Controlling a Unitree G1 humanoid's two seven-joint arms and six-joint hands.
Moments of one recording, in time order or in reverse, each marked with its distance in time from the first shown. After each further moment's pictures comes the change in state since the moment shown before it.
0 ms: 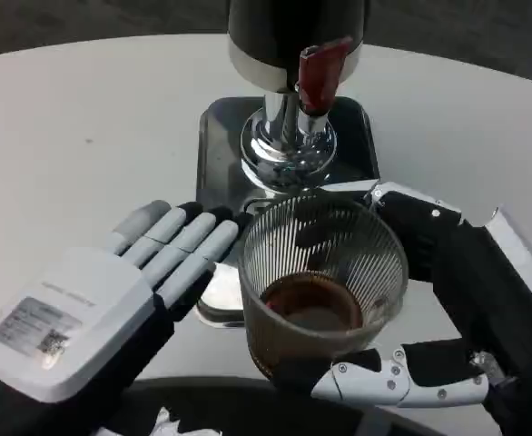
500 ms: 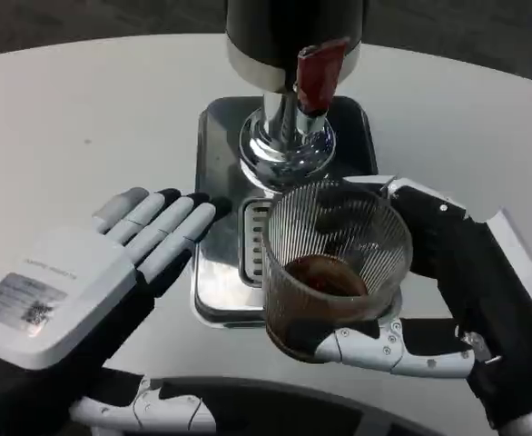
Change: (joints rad) left arm -0.052 0.034 0.026 0.027 -0.022 0.061 -0.046; right arm -0.040 0.063 0.008 0.124 -0.042 -0.012 -0.065
